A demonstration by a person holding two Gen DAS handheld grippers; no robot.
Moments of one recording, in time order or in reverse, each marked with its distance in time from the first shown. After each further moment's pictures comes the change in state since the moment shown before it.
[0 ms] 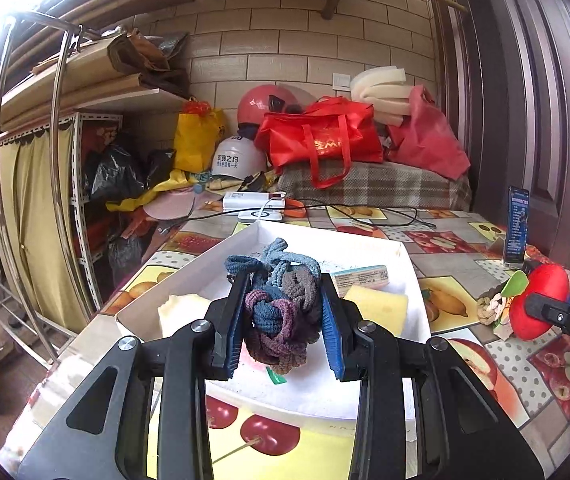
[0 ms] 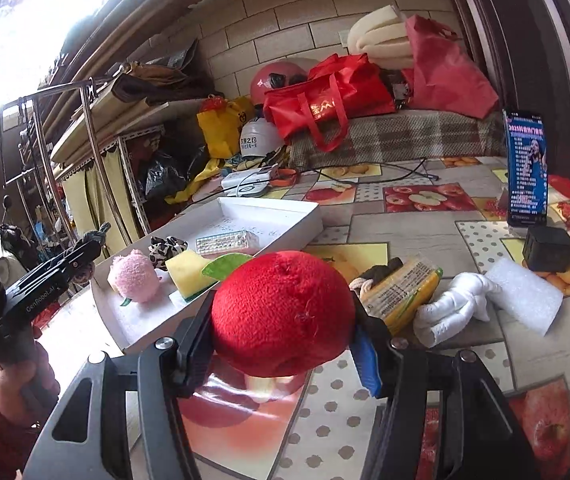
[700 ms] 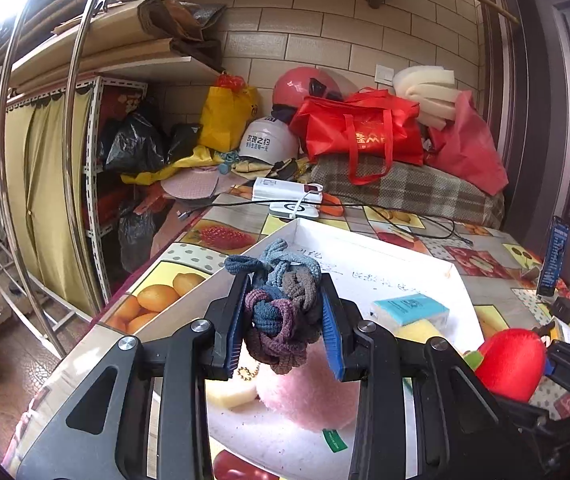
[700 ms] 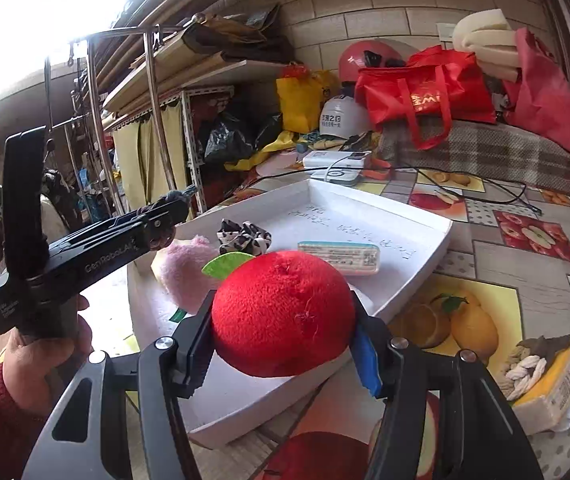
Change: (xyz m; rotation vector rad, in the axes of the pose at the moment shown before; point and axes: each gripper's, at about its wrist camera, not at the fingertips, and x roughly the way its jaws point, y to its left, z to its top) left arm 0.062 0.038 0.017 -0.118 0.055 0.064; right arm 0.085 0.084 0.011 -0.190 0.137 0.228
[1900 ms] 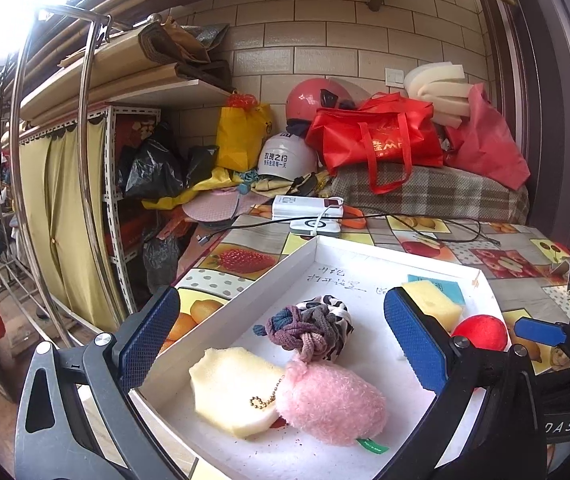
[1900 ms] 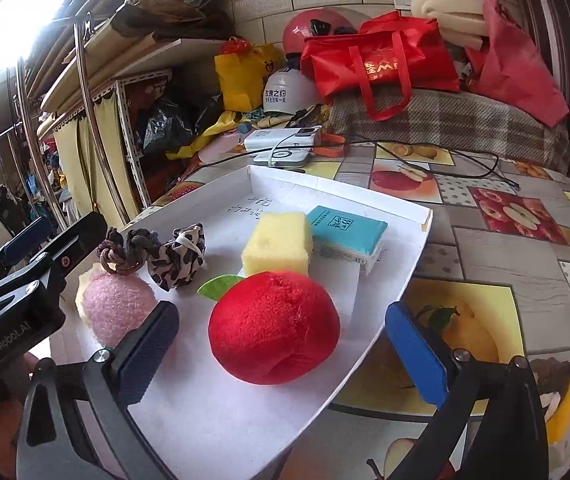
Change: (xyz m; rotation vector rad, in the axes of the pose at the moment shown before) left arm 0.009 -0.018 0.003 0.080 -0.066 0.124; right arm 0.043 -0.044 0.021 0.187 0.041 -0.211
